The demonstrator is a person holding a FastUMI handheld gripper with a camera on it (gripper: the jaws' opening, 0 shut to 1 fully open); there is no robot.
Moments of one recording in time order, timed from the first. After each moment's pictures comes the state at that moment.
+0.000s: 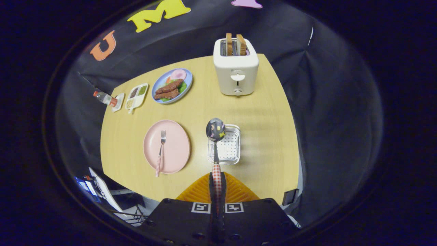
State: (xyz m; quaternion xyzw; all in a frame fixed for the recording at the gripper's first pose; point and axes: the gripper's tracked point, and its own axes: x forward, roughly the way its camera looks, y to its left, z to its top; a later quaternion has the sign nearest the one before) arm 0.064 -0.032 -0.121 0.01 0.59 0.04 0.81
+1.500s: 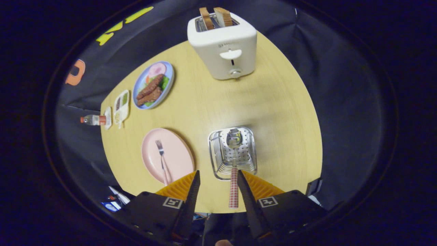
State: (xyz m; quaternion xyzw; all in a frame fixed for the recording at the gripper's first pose) arm 0.117 0.004 -0.153 0.12 0.63 0.01 0.77
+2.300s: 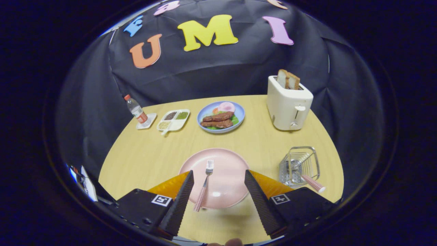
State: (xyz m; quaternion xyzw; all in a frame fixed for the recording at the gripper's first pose) arm 0.064 0.159 -0.185 0.00 0.34 0.13 0.93
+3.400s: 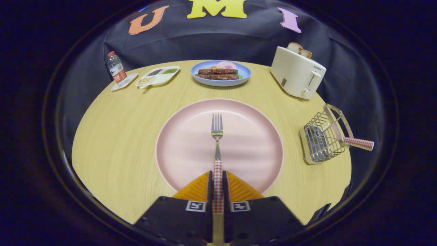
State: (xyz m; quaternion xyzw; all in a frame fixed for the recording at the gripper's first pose) arm 0.065 0.180 -0.307 -0.06 0.42 0.03 0.90
